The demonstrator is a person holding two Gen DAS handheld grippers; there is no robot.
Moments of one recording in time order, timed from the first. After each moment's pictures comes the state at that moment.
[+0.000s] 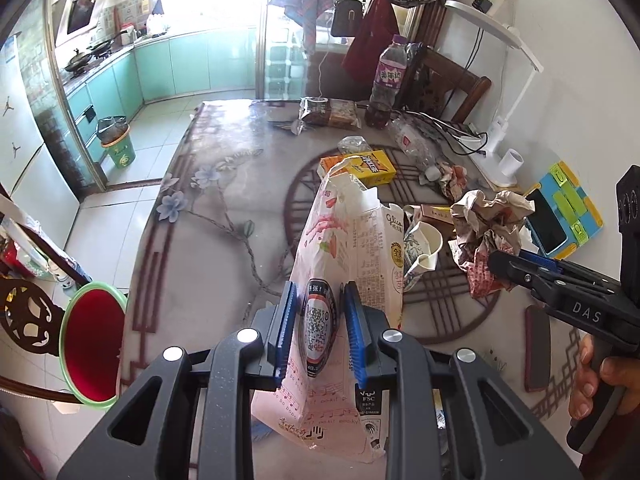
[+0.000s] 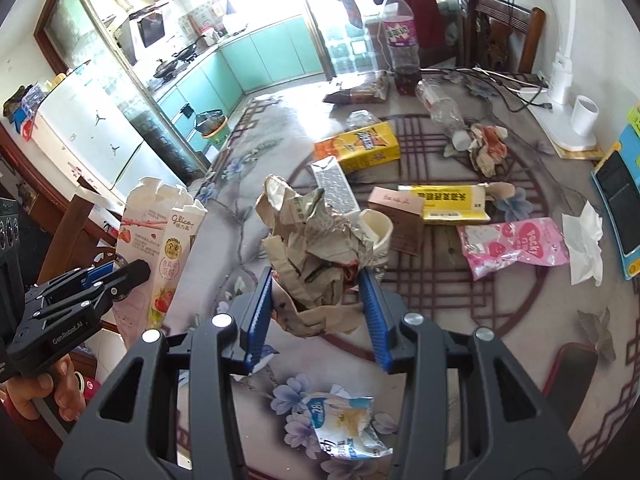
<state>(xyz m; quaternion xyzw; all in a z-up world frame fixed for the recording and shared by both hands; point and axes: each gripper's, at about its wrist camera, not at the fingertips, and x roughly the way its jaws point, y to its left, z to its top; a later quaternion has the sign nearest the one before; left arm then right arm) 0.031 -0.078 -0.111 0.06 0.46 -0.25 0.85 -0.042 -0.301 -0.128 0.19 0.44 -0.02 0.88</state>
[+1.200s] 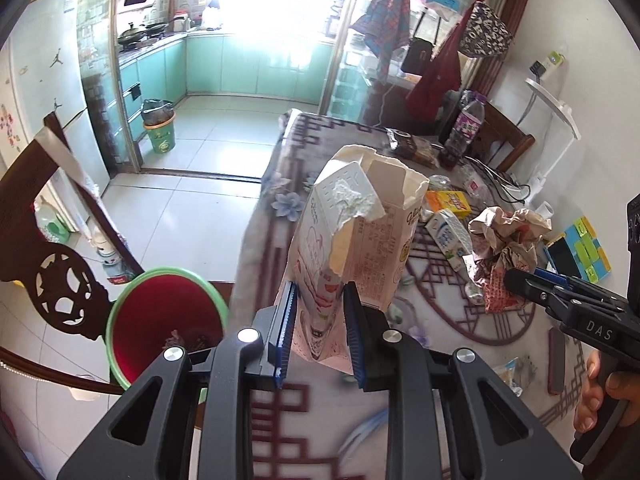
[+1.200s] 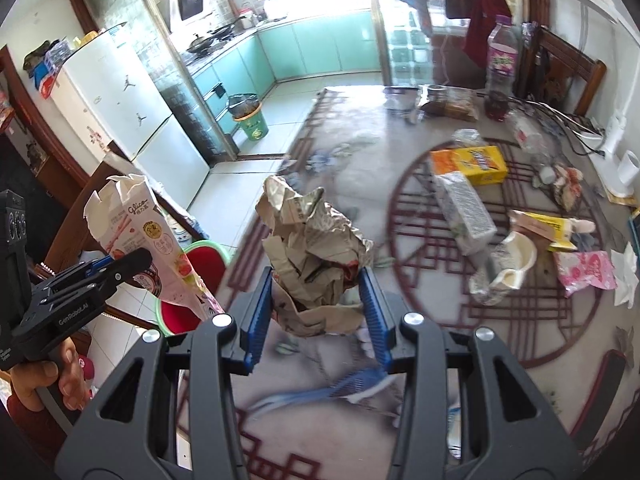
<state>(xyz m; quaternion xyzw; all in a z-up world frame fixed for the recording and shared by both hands) 0.077 0.104 -0.103 -0.01 0.44 -0.20 0.88 0.017 -0.130 -0.104 0.14 0.44 0.01 0.89</state>
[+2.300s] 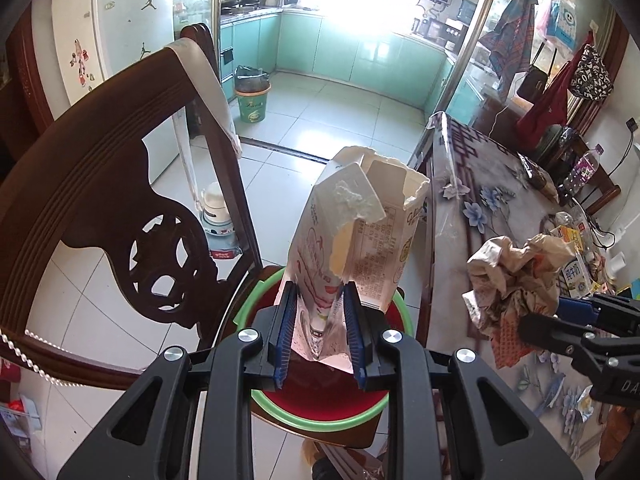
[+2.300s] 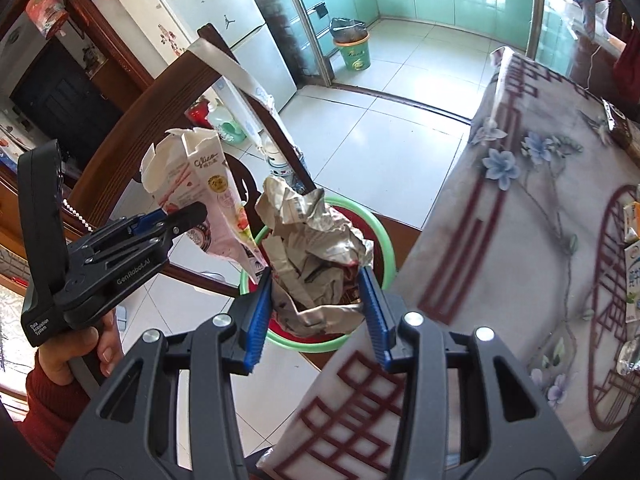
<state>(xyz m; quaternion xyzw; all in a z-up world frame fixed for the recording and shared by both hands) 0.159 0.305 -0.168 -0.04 0.47 -0.07 0.88 0.144 0.110 -0.155 0.07 0.53 0.17 0.82</state>
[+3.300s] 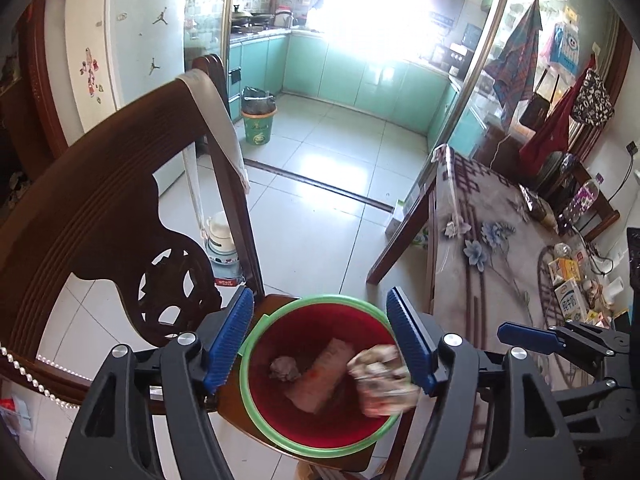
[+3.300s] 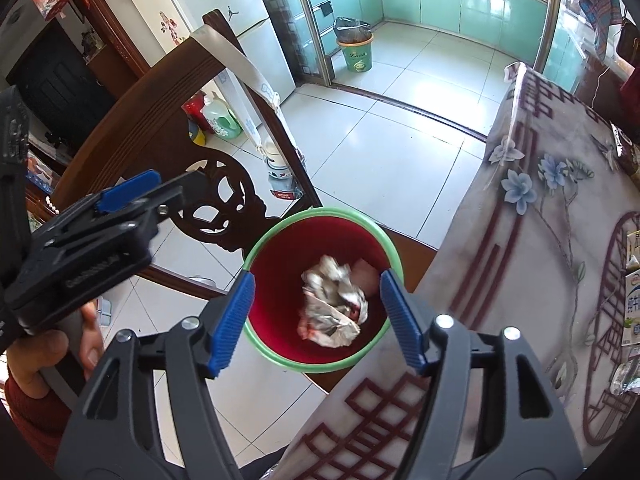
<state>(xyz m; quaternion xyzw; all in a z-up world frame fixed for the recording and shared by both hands) 0.169 0.314 -0.143 -0.07 0.43 -0.06 0.90 0.166 0.143 -0.163 0.03 0.53 0.17 0.83</state>
